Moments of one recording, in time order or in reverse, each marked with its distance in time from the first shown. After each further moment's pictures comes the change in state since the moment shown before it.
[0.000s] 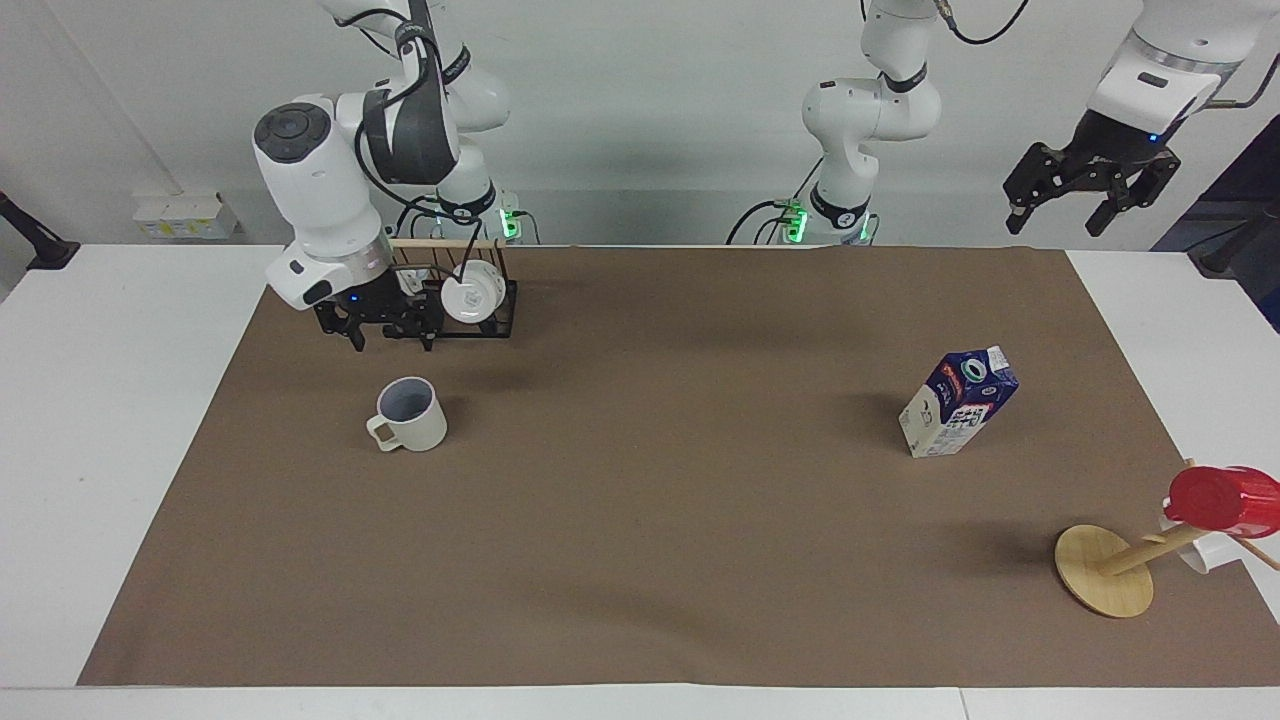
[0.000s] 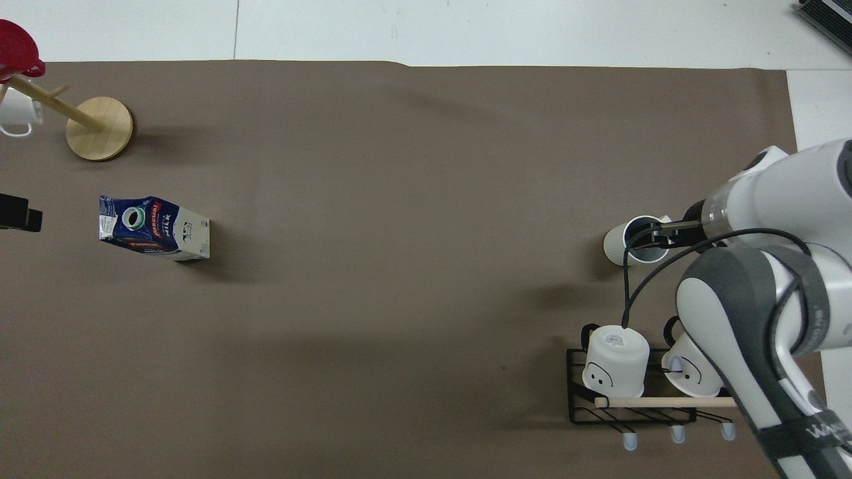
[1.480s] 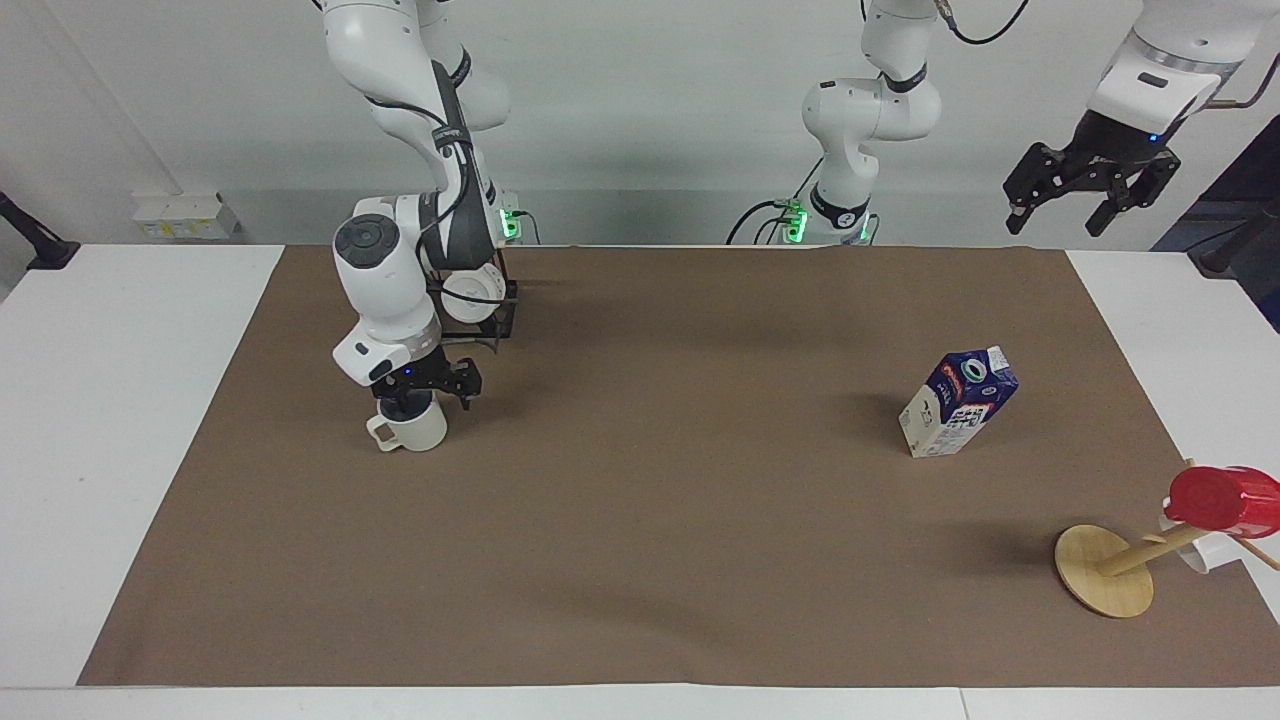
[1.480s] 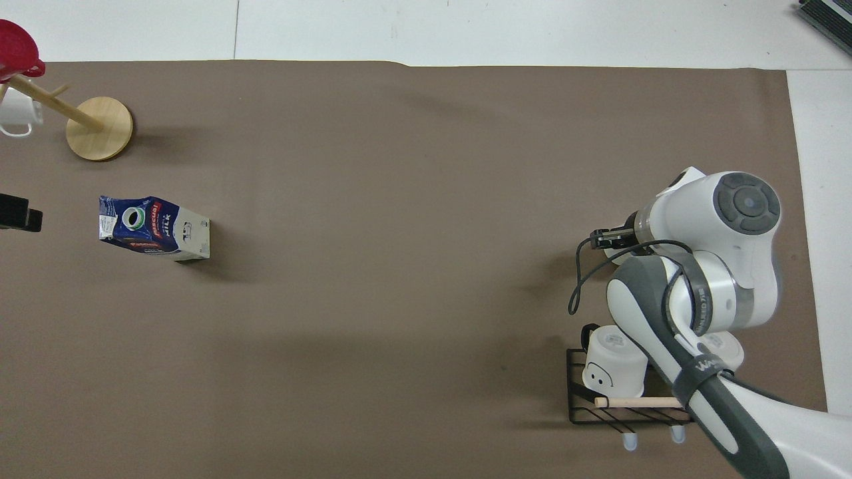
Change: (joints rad) left arm 0.000 0.000 0.000 0.000 0.000 0.000 0.000; right arm 0.020 0.157 -0.001 -0.121 -0.001 0.309 0.001
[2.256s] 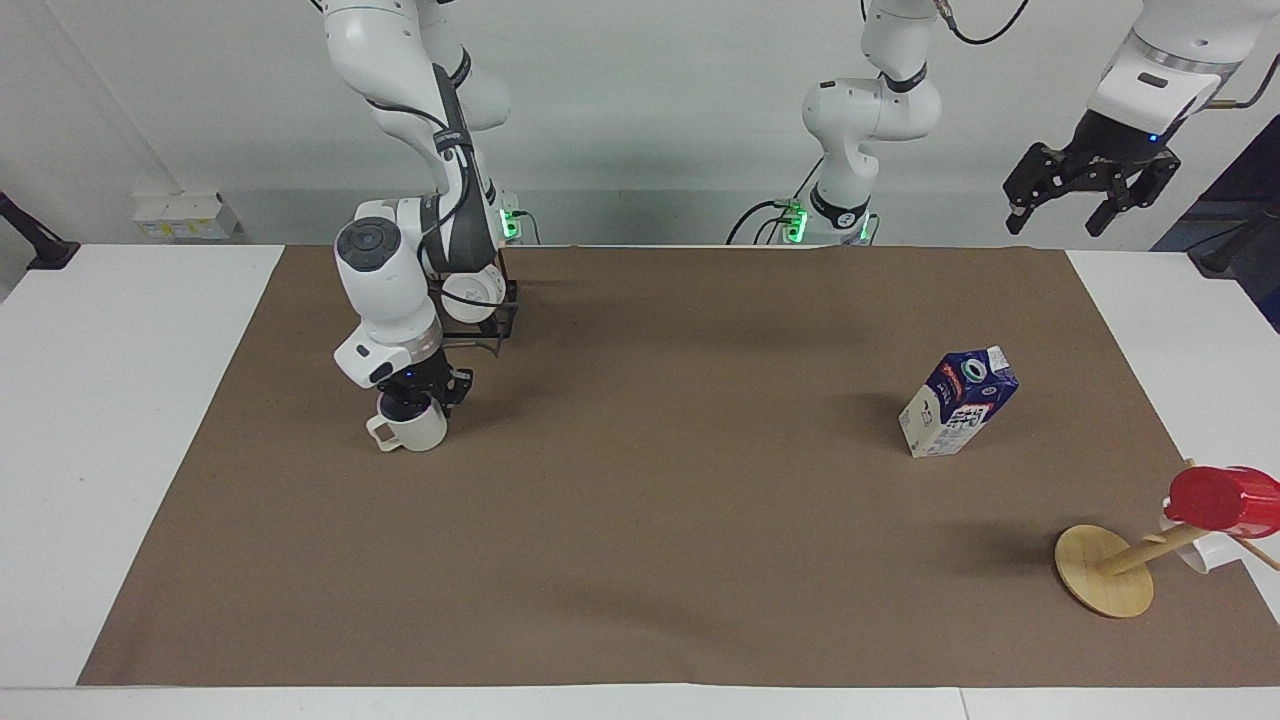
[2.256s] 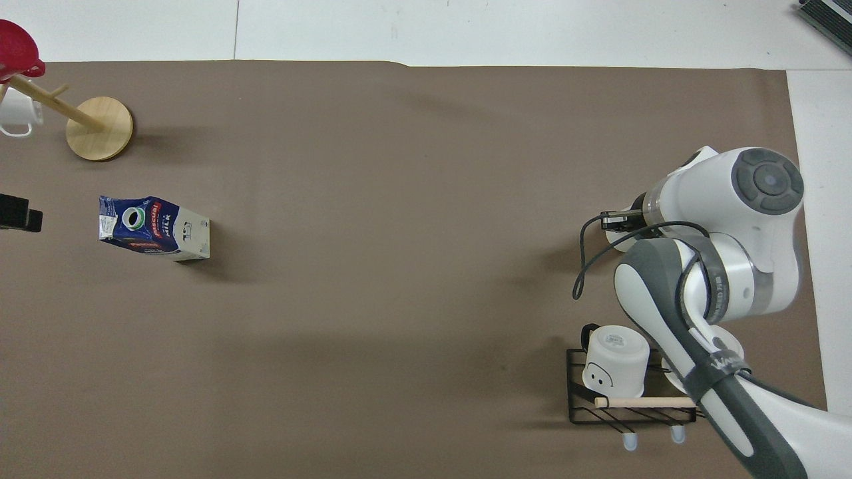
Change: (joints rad) left arm 0.000 0.000 0.000 0.000 0.000 0.000 0.000; right arm 0.019 -0.007 0.001 0.127 0.000 -0.111 0.079
